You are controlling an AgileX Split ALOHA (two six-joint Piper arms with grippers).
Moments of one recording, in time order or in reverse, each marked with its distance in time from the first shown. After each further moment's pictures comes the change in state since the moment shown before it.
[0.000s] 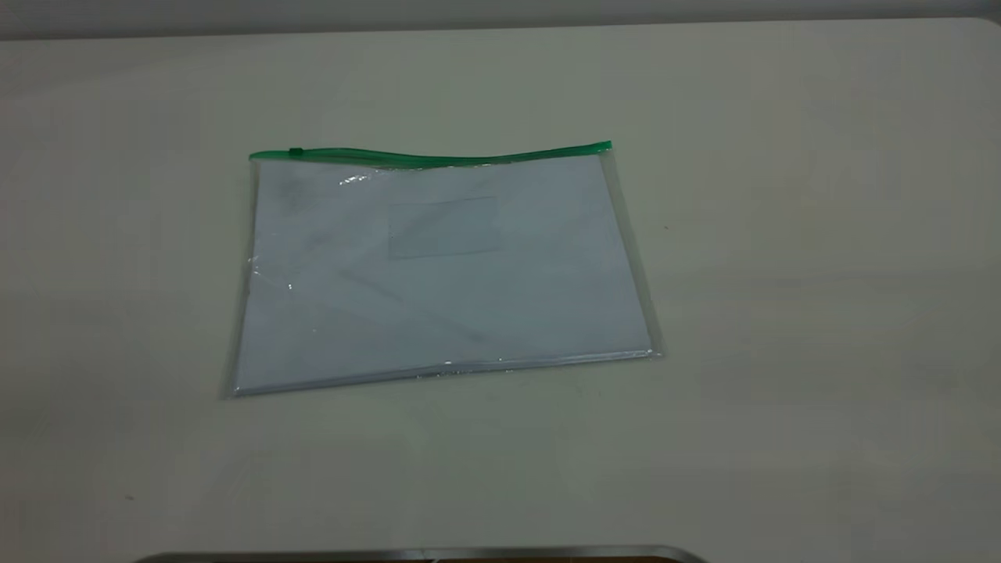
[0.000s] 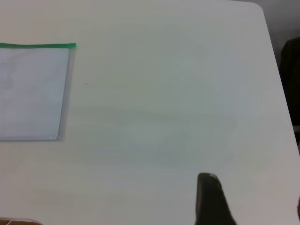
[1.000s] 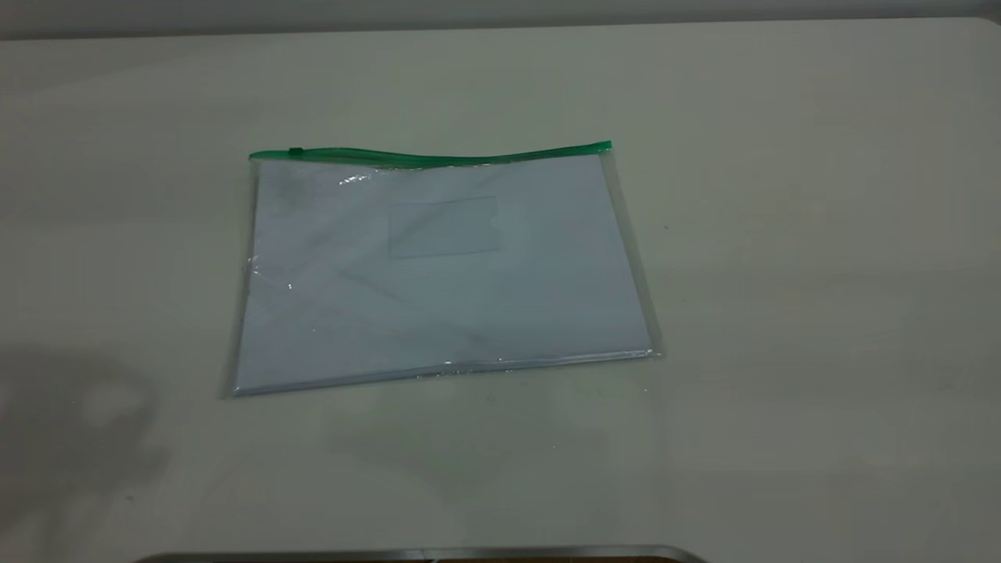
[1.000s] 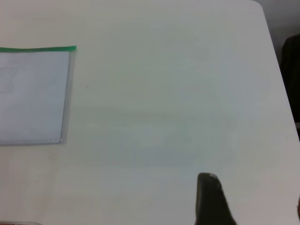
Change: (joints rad) left arm -0.005 1.178 -0.313 -0.327 -0.357 0.220; right arm 0.000 0.000 0.000 0.000 -0.001 0.026
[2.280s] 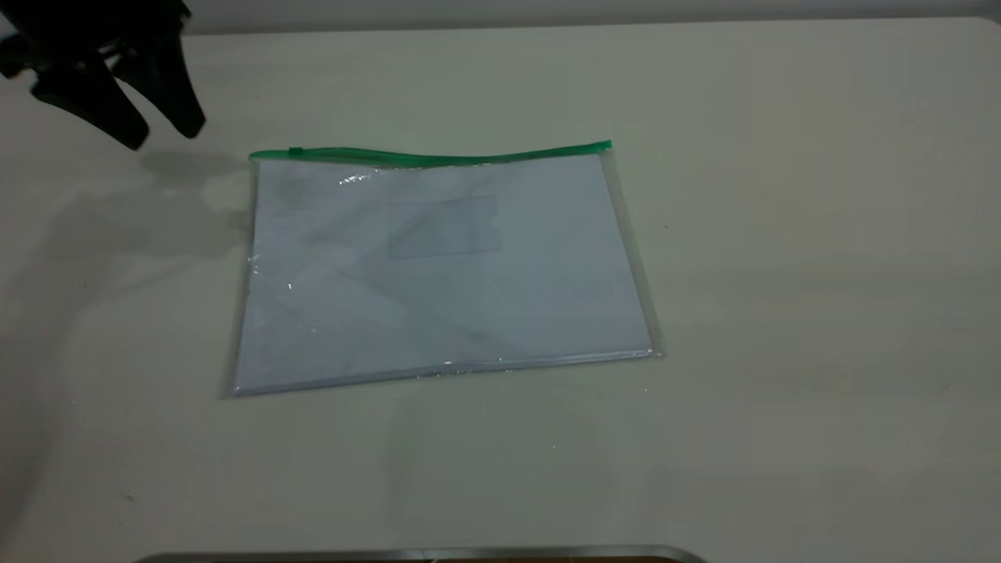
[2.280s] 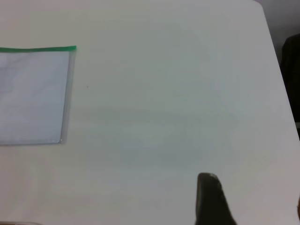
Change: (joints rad) left arm 0.000 1.090 -0.721 -0.022 0.003 0.120; right arm 0.000 0.000 0.000 0.000 0.000 0.001
